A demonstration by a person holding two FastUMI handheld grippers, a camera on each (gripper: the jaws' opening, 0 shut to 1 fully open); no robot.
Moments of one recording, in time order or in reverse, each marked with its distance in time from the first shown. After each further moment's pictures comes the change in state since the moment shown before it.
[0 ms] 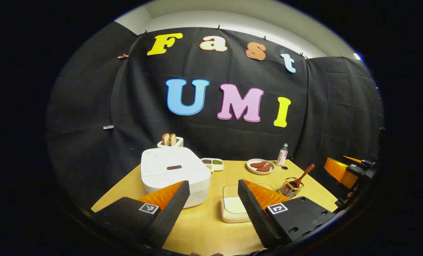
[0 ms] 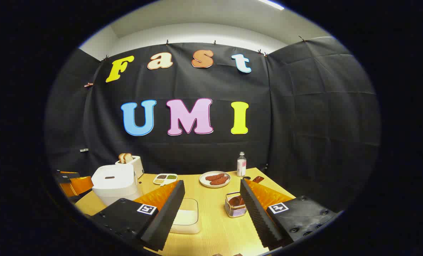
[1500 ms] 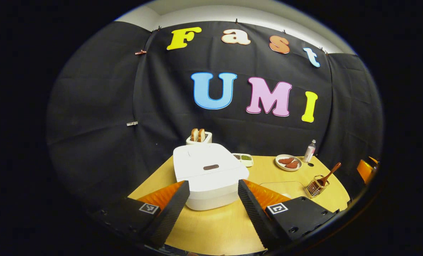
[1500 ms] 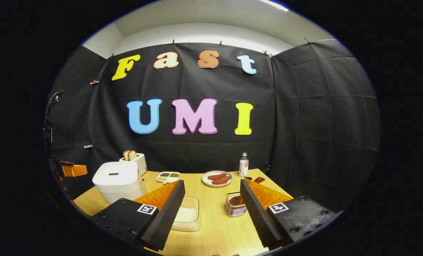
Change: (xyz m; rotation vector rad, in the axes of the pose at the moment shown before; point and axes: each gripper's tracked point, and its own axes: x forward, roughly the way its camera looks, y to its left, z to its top) left arm 0.017 0.091 0.008 -0.002 0.085 0.183; right arm -0.013 -0.001 0.000 -0.031 0.005 0.045
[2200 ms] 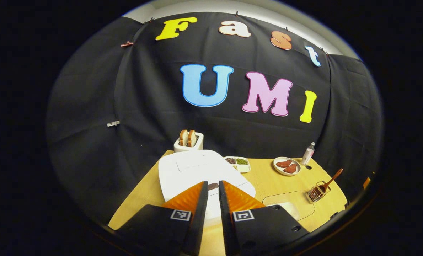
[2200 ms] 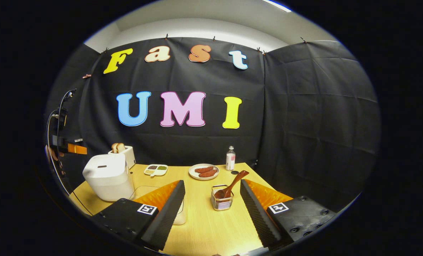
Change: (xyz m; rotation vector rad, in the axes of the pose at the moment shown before) left arm 0.103 0.001 0.032 -0.008 0.051 -0.142; right arm -0.011 -0.038 -0.016 -0.034 0.069 -0.098
